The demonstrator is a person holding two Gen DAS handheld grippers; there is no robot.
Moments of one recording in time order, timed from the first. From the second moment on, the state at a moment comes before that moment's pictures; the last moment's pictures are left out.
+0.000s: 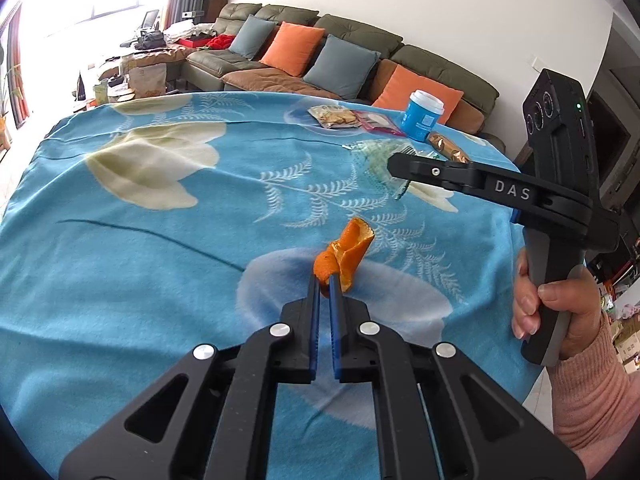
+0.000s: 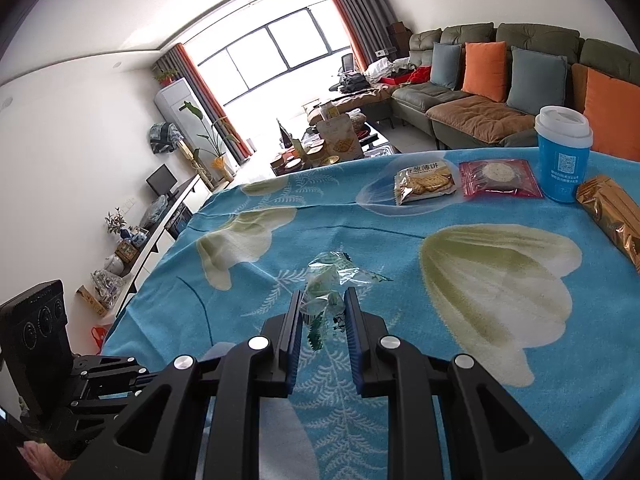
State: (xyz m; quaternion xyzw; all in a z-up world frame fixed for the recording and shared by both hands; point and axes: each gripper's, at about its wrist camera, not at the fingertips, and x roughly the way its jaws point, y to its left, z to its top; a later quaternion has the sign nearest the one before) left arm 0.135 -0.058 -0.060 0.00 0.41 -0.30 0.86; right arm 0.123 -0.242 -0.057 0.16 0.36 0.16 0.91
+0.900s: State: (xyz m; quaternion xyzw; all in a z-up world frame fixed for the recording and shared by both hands) left arm 0.144 -0.061 -0.076 0.00 0.44 -0.30 0.85; right arm 0.112 -0.225 -0.065 0.17 0.36 0.18 0.90
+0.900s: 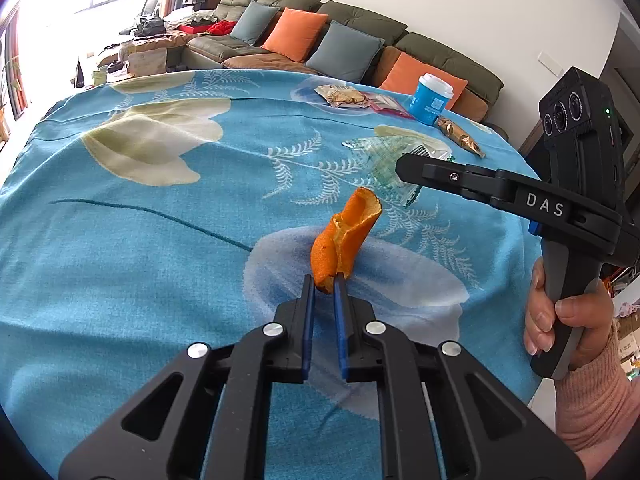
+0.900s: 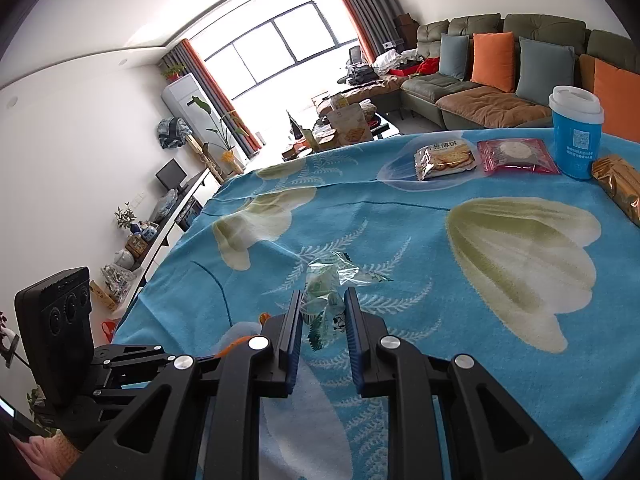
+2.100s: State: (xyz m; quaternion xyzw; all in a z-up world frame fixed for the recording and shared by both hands) left arm 0.086 0.059 -0.035 -0.04 0.37 -0.21 0.90; right arm 0.101 -0.145 -0.044 0.14 0.35 0.28 0.88
